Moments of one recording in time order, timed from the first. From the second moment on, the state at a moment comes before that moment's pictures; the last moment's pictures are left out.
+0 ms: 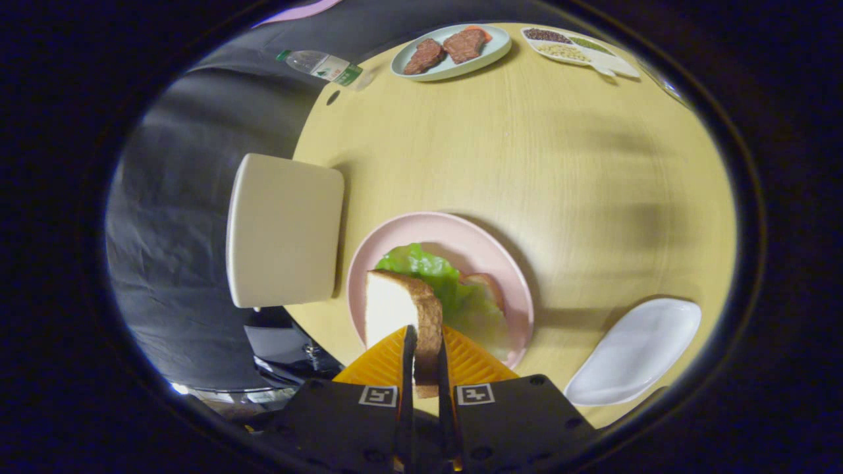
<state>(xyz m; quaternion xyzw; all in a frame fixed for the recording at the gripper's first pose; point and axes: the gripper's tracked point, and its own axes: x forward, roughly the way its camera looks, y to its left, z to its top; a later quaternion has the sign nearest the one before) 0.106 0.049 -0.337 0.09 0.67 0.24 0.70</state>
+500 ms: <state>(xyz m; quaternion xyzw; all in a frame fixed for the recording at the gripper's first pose) 0.109 0.040 -0.349 -0.07 0.60 0.22 0.76</state>
